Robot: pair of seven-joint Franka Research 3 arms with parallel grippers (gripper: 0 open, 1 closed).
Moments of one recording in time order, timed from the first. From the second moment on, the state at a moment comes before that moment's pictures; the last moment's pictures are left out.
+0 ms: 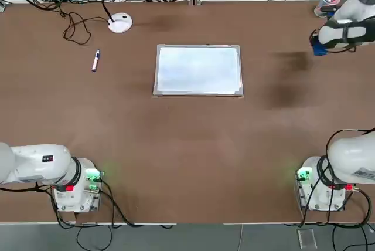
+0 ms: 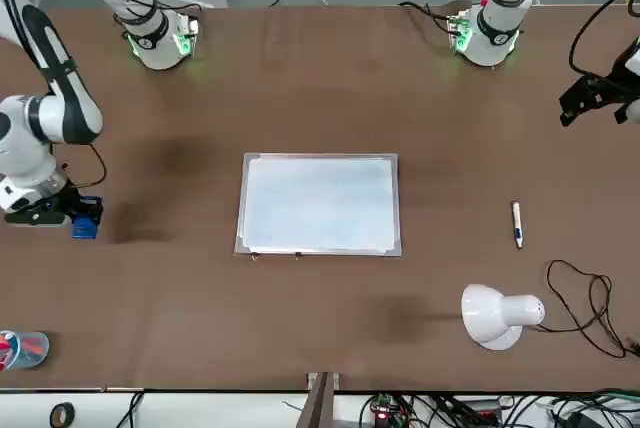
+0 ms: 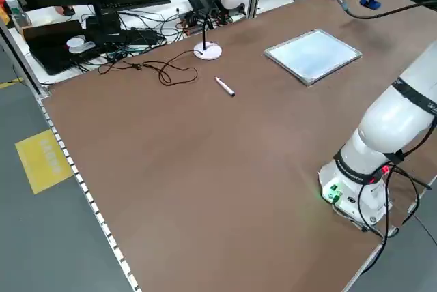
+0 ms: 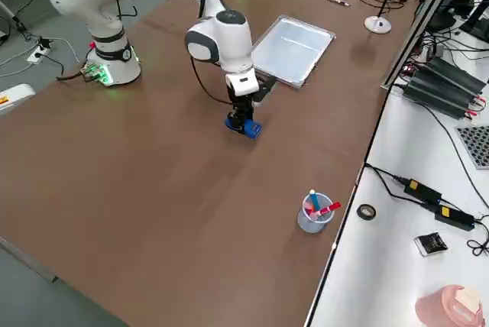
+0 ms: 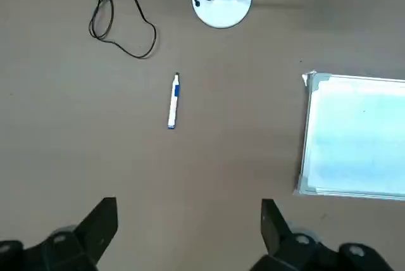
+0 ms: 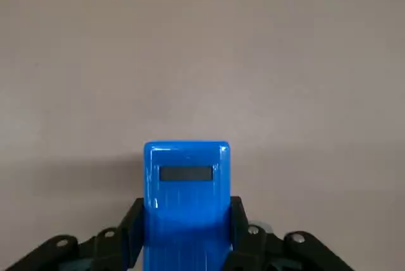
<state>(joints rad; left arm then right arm) 0.08 -0.13 -0.21 -1.72 -0.01 1.68 -0.18 -0.21 0.30 0.10 -2.23 -0.15 2.77 0.03</state>
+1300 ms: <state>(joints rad) 0.08 -0.13 -0.21 -1.72 -0.01 1.66 -0.18 -0.19 0.41 0.09 -2.26 -0.13 2.92 0.09</state>
